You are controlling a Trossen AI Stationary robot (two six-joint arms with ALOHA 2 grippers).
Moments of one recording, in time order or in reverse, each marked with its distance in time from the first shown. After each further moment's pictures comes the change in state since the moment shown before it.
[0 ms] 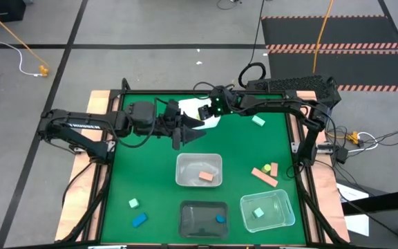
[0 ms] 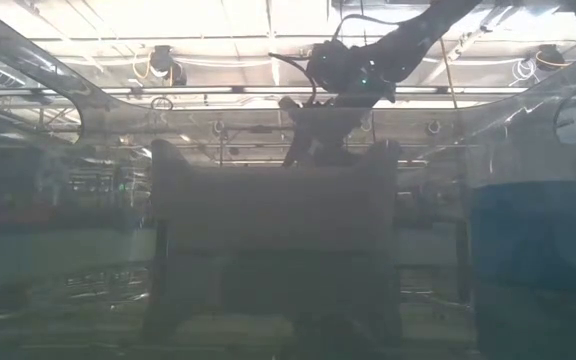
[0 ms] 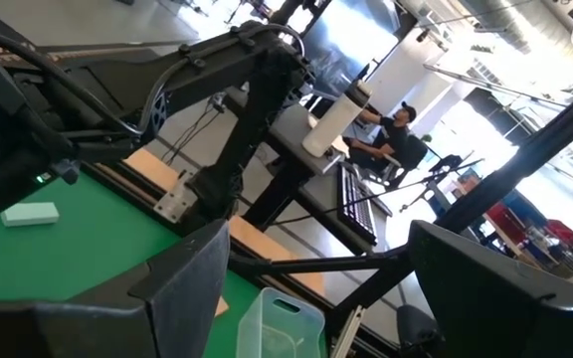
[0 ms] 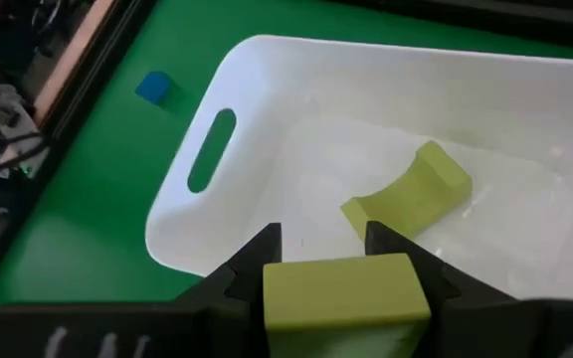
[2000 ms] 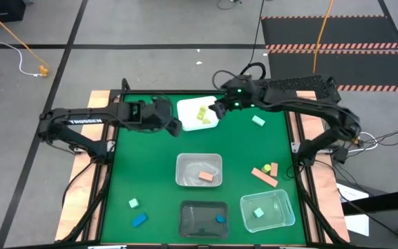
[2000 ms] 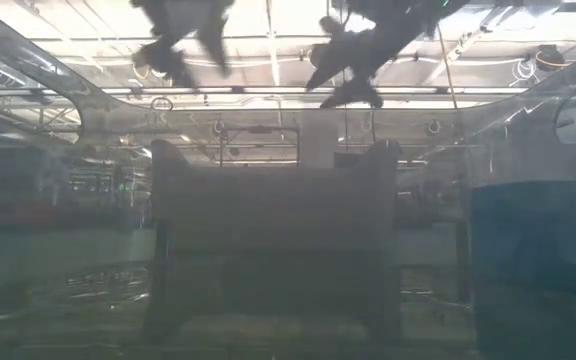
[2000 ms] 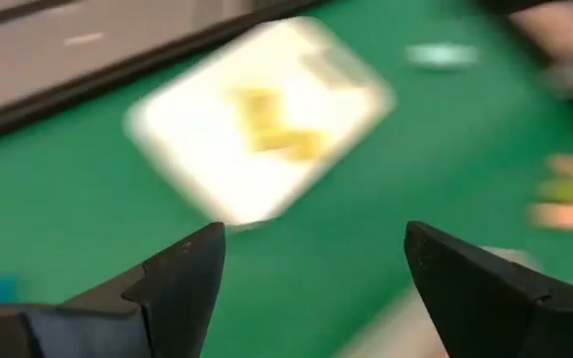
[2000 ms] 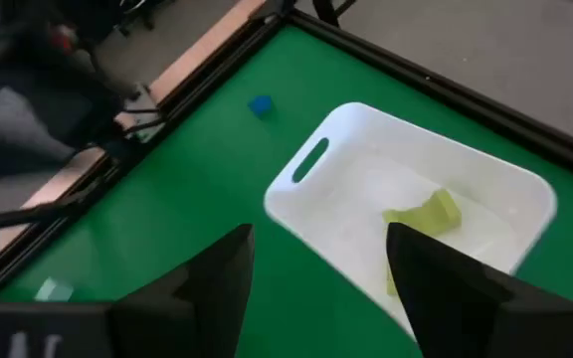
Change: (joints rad) left arm 0.158 0.000 0.000 -0.865 -0.361 -0.105; right arm 0.005 -0.352 -0.001 -0.222 -0.080 -0.221
